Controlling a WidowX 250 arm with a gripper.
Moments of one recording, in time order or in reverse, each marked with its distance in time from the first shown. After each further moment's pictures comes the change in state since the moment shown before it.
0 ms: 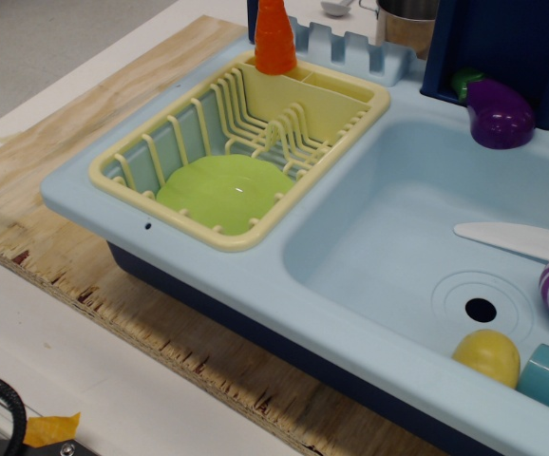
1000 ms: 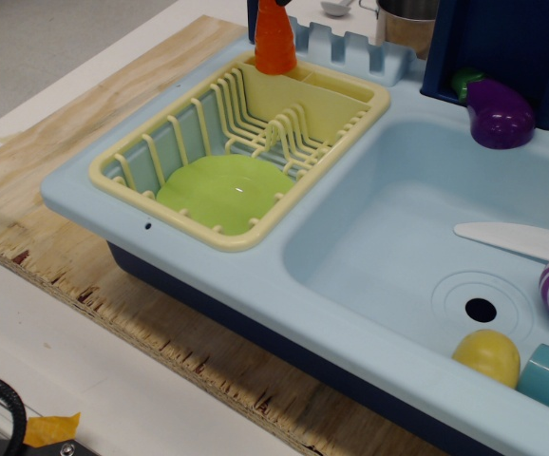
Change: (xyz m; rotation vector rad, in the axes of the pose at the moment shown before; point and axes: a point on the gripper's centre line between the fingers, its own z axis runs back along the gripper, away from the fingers) arm 0.018 -0.007 -0.027 -0.059 -0.091 -0.039
